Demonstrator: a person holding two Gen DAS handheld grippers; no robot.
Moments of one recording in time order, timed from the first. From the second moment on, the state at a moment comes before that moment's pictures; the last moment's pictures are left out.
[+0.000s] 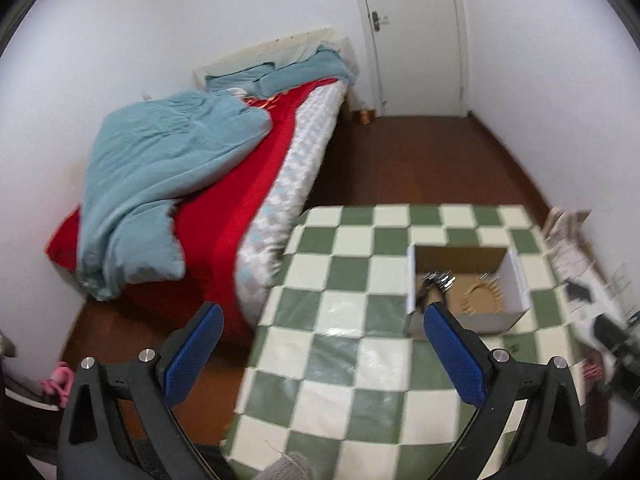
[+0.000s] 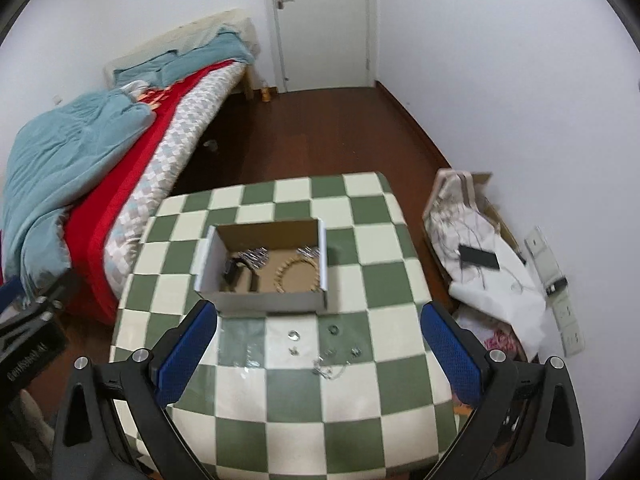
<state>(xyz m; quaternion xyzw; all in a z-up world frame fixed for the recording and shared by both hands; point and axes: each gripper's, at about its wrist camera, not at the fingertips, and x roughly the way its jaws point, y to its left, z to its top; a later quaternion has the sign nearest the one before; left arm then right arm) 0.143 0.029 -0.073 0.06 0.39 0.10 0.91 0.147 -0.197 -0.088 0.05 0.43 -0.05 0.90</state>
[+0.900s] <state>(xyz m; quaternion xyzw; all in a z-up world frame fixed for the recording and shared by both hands) 0.179 -0.023 -0.225 0.10 0.50 0.07 0.86 0.195 -0.234 -0.312 0.06 0.55 -0.05 0.83</state>
